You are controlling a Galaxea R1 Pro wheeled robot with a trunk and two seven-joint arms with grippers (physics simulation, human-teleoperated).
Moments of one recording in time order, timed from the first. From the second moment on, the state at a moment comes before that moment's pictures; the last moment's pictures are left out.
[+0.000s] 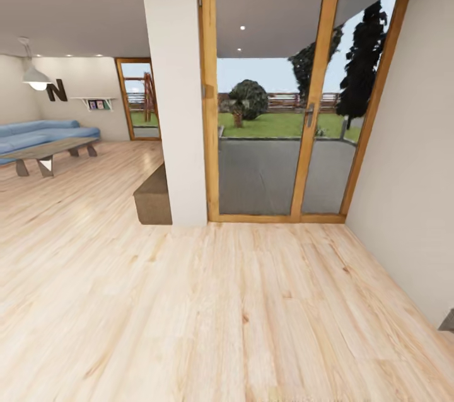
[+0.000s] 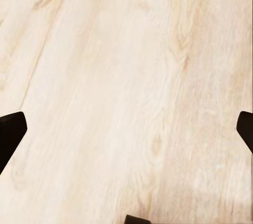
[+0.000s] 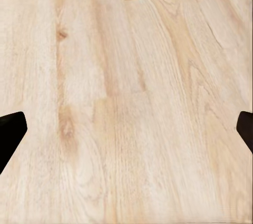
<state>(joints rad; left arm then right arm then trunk) 0.00 0.02 0.23 -0.46 0.01 -0.28 0.00 0.00 0.03 -0.16 -0.55 -0.03 -0.39 0.00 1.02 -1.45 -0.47</state>
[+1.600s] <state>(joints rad) 0.00 0.02 0.23 -0.44 0.01 -0.28 0.00 0.00 0.03 -0.16 -0.55 -0.03 -0.38 0.00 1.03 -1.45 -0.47</state>
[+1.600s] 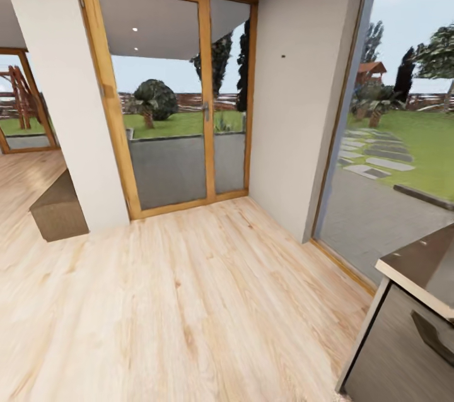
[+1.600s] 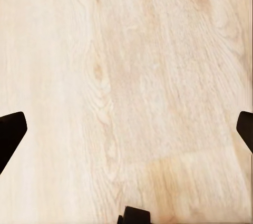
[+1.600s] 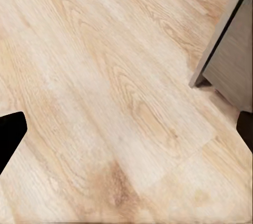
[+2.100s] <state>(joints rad) 0.00 0.02 0.23 -0.44 0.01 -0.28 0.00 0.00 0.03 -0.16 -0.55 -0.03 -0.38 0.00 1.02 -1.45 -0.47</state>
